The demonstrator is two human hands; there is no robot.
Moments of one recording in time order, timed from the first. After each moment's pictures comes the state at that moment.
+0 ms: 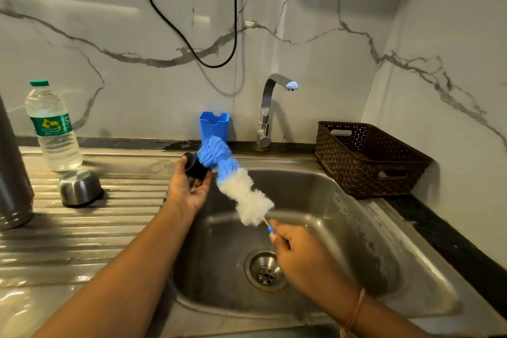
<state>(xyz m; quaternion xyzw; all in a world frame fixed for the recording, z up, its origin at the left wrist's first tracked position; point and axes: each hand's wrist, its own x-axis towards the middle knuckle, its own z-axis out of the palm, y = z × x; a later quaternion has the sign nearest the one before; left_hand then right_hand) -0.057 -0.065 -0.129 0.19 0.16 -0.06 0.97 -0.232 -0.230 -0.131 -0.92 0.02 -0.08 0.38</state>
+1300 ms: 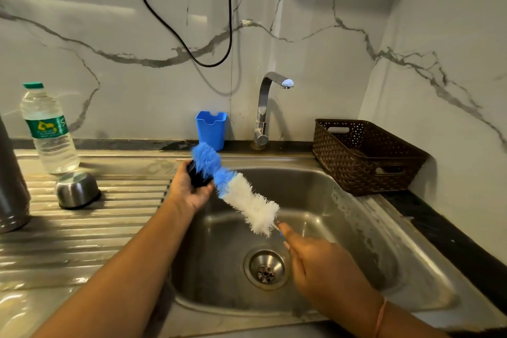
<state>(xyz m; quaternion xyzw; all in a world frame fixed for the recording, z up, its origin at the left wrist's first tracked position) -0.064 -0.069 -0.124 0.25 0.12 -0.14 0.95 -0.255 -0.259 -0.145 -0.97 -0.08 -0.21 0.06</state>
